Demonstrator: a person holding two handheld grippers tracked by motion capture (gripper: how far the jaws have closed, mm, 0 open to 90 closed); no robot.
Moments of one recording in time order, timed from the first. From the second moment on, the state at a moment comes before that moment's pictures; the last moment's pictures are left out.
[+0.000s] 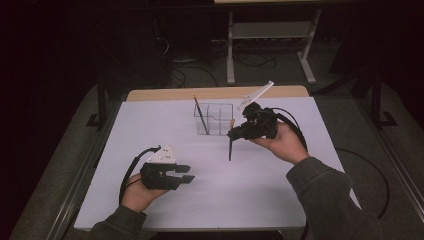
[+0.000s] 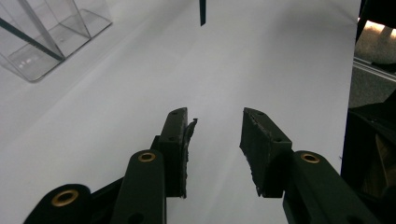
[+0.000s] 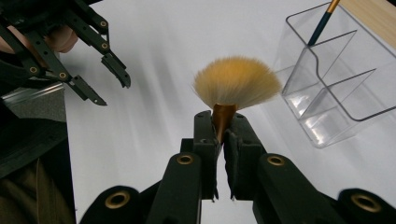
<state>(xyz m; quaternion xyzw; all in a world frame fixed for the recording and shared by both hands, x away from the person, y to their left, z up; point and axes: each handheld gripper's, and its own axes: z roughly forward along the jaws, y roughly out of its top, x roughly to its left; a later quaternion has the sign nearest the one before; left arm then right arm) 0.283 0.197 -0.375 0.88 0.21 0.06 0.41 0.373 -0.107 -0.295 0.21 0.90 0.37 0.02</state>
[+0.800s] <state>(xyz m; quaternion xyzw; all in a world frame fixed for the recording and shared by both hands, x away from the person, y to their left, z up) 0.278 0.222 -0.379 0.87 0.25 0.08 0.42 0.388 -0.112 -0.285 0.24 0.90 0.37 0.03</state>
